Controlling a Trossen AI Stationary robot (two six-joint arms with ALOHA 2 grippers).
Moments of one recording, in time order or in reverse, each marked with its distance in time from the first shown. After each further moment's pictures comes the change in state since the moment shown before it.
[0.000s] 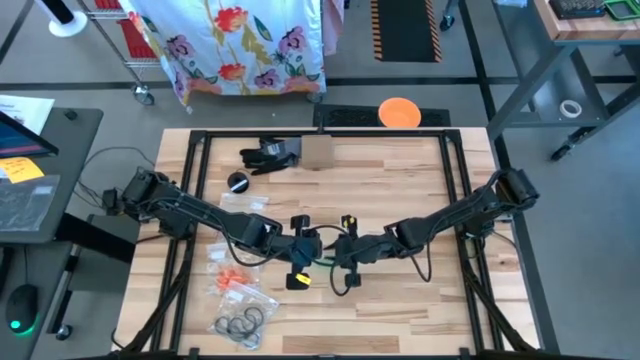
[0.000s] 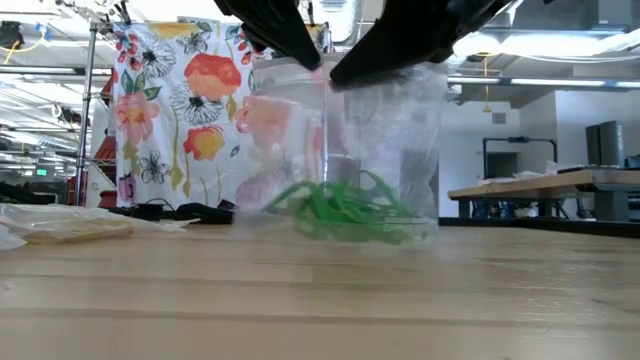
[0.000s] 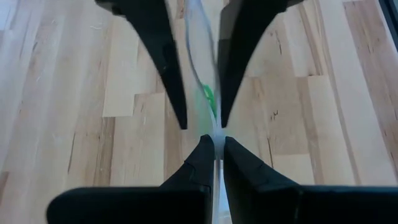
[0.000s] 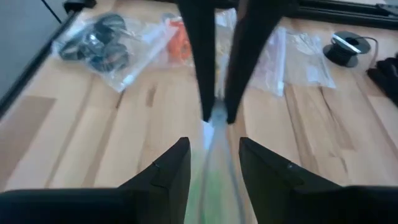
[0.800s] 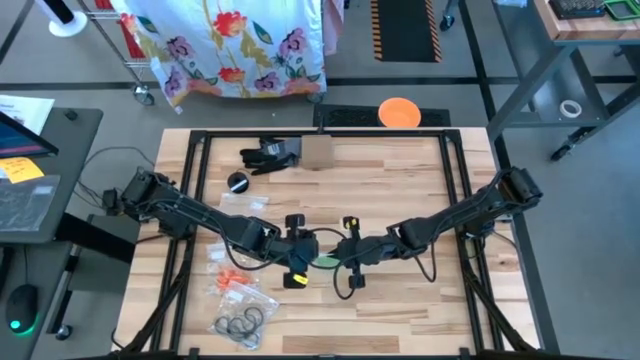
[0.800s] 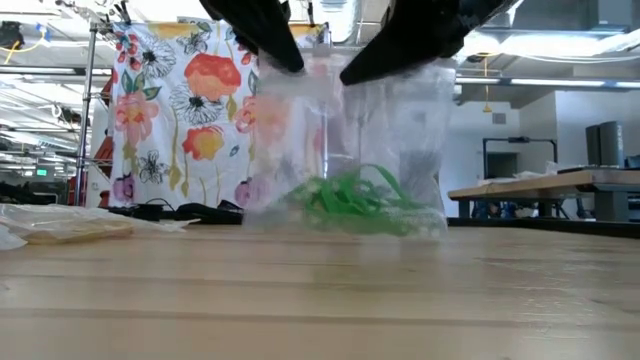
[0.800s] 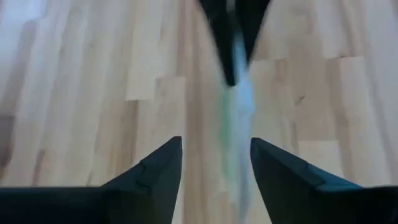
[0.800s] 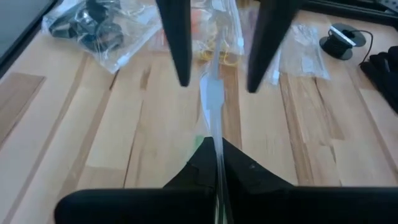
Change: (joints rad) left arm -0.025 0.000 -0.002 -0.065 -0.089 -0.016; right arm 0.021 -0.028 0.000 -0.045 -0.001 -0.027
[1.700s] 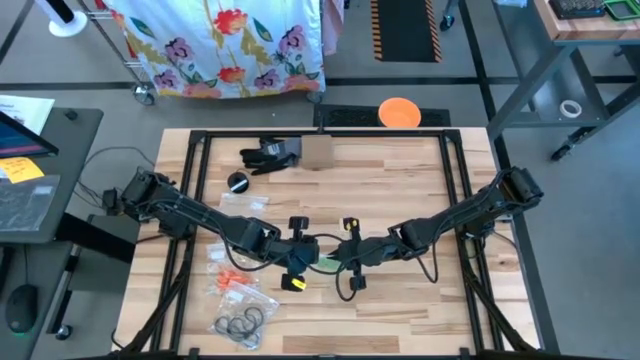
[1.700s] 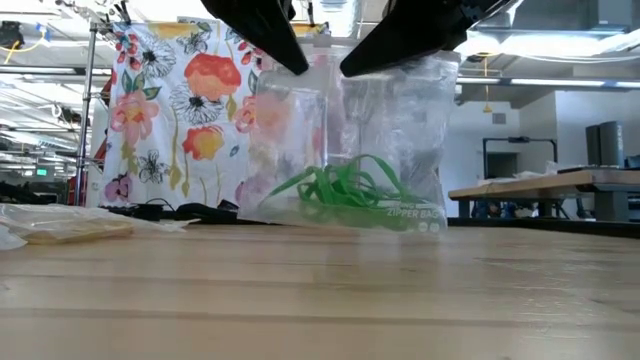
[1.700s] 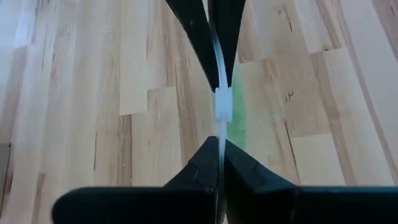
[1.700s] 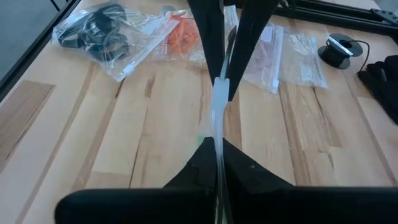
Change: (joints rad) left arm -0.002 0.000 -0.002 0.026 0.012 0.111; right arm 0.004 -0.007 0.000 0.008 -0.001 -0.008
